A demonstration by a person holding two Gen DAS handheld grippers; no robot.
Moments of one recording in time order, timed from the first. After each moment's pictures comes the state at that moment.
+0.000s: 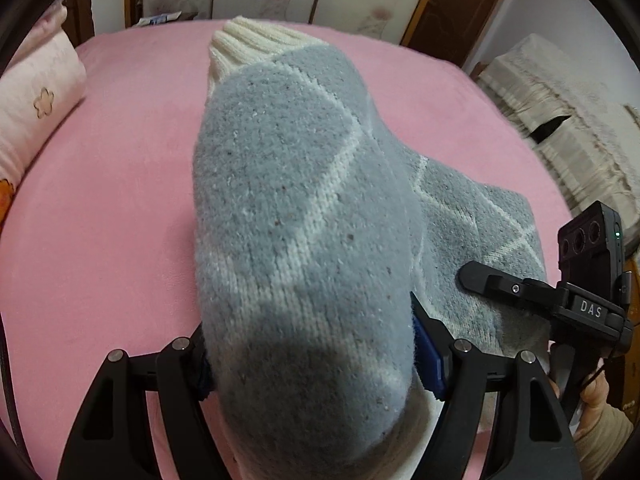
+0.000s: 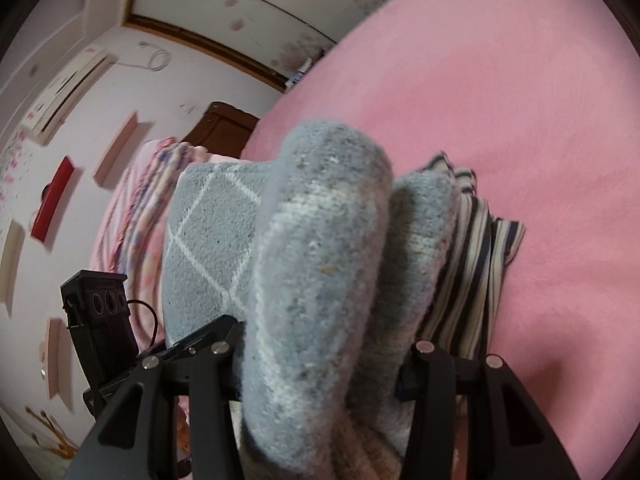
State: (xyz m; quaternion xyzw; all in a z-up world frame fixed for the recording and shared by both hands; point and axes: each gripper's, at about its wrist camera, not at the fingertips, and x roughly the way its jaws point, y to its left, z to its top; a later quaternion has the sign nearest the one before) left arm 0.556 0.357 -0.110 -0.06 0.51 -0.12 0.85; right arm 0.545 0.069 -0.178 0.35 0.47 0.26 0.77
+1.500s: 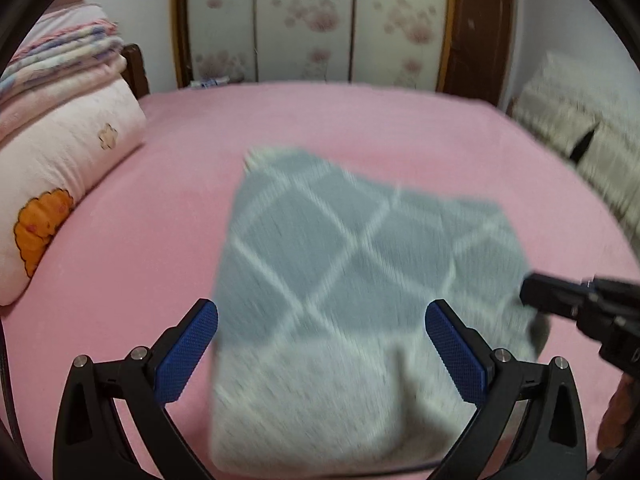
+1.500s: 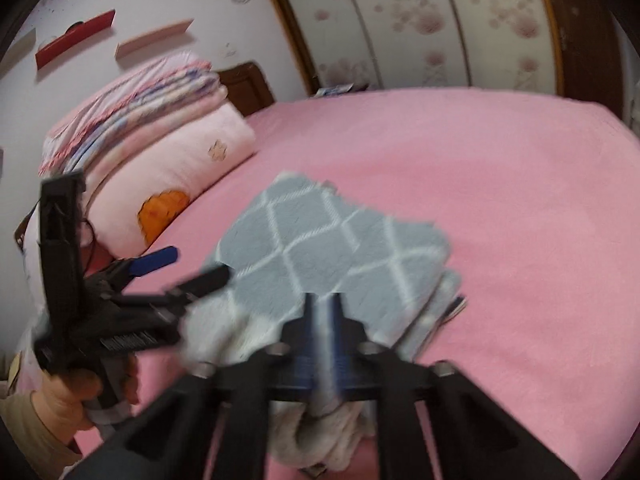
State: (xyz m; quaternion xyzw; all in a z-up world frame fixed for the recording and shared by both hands) left arm 0.470 0.309 -0.122 0.00 0.39 -0.02 0.92; right arm 0.483 0.109 -0.132 0.06 0.39 0.26 0.88
